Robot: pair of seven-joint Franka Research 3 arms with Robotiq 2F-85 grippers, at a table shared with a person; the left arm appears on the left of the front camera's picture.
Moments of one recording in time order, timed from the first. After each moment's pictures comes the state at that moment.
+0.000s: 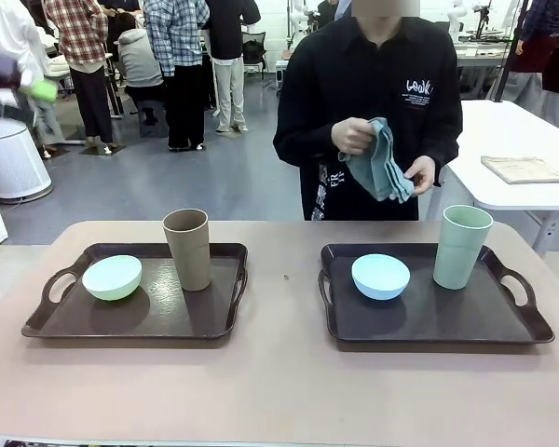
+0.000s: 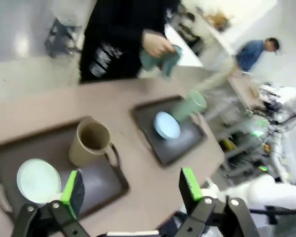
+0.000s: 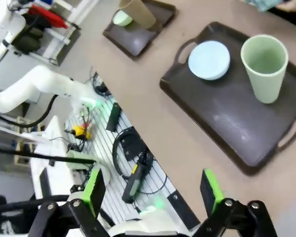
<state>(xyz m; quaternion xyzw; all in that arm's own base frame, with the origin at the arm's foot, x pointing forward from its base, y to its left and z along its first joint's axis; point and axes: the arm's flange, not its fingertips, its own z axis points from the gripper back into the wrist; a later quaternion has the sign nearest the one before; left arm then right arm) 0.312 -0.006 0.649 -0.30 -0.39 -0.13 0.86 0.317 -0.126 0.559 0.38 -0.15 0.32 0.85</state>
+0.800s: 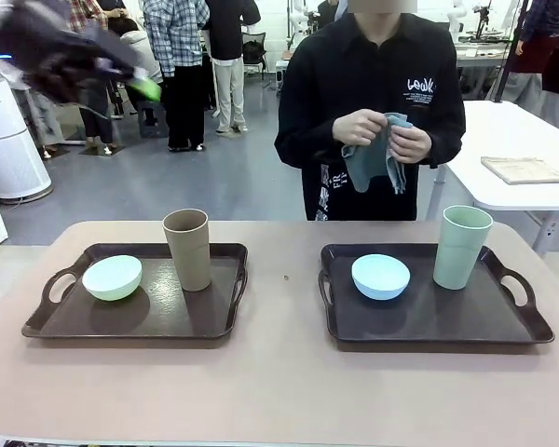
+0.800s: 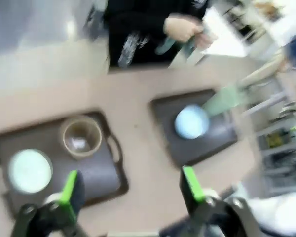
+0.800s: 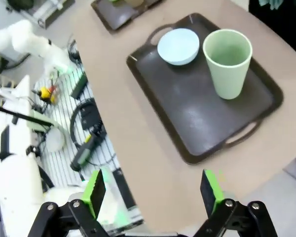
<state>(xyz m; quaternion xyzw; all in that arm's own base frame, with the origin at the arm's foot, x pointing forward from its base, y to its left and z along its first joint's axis) 0.337 -0.177 0.658 -0.16 -0.31 -0.10 0.93 0.364 -0.185 0.528 0.31 -0.18 0.44 0.83</state>
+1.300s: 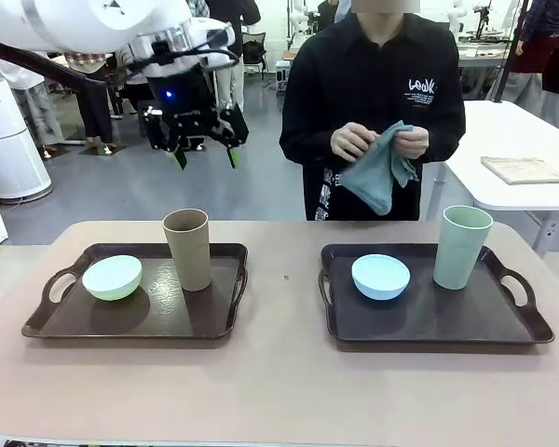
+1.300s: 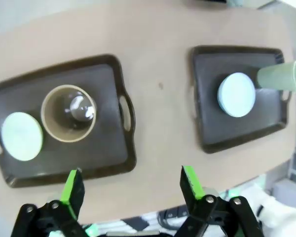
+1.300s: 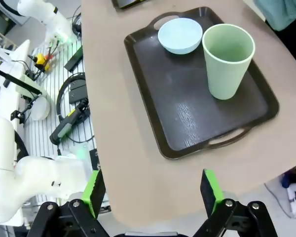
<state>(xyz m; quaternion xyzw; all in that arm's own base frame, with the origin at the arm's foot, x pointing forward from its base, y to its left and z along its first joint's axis) 0.427 -0.266 0.606 -0.06 -0.14 -0.07 0.99 0.389 -0.199 0.500 0.29 -0.18 0.52 0.78</state>
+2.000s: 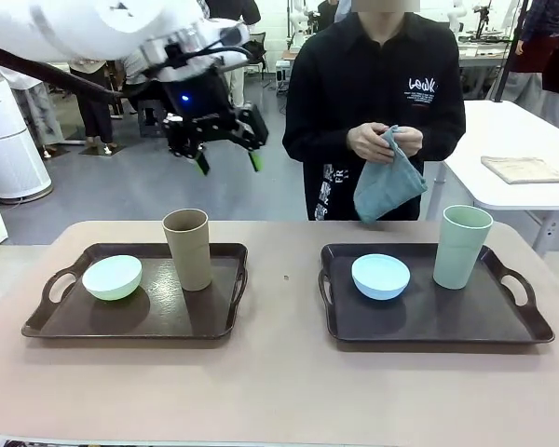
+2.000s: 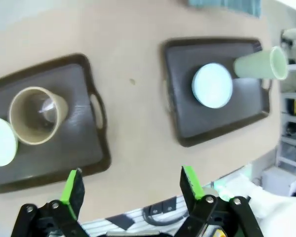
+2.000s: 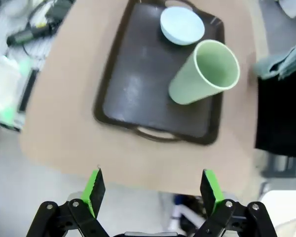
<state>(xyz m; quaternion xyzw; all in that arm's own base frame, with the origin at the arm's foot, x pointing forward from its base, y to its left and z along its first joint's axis) 0.428 -0.303 0.589 -0.11 -0.11 -0.09 0.98 0.443 -0.197 0.510 0.11 -0.24 0.77 0.58</state>
